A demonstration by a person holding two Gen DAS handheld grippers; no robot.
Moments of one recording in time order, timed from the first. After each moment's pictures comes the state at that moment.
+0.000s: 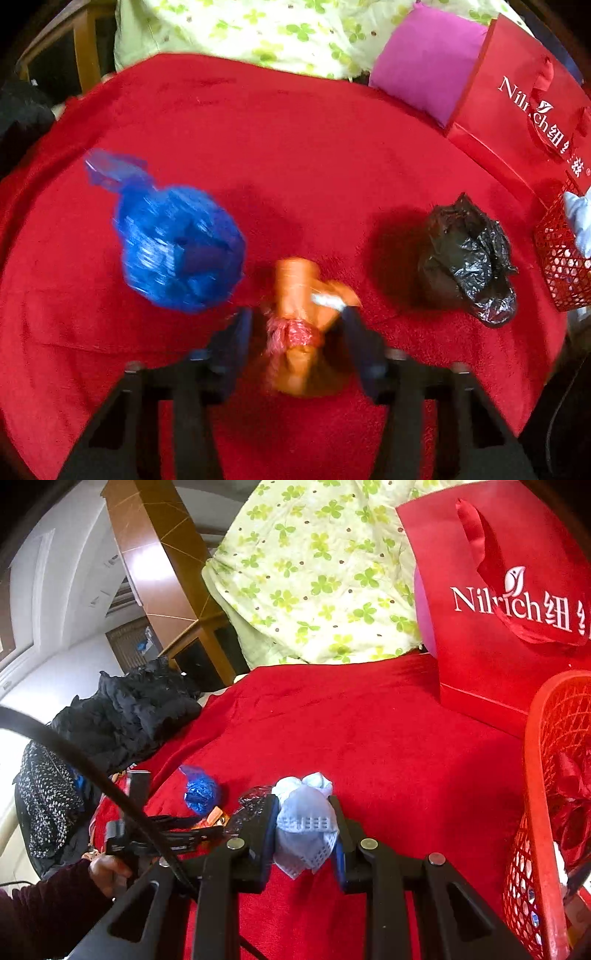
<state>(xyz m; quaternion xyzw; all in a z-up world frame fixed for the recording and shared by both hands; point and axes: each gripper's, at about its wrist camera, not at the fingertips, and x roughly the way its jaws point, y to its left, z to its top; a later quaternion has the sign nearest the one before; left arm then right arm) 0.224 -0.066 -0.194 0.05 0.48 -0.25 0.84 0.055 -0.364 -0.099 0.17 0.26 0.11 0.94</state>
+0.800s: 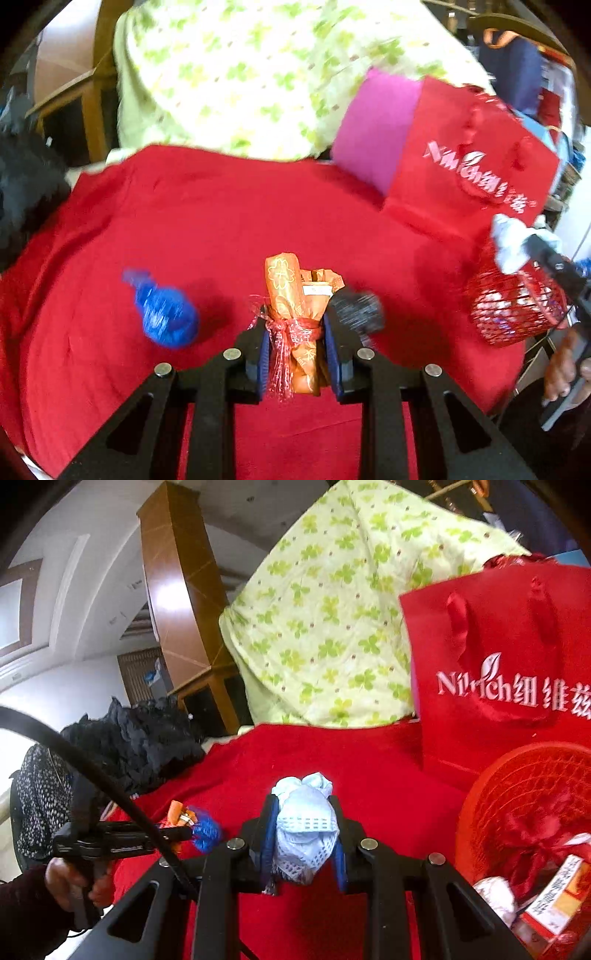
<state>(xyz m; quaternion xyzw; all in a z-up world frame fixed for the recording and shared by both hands) 0.114 -0.088 -0.059 0.05 0.34 -0.27 0.90 -0.004 -0.383 -0.058 0.15 0.14 0.09 0.97</state>
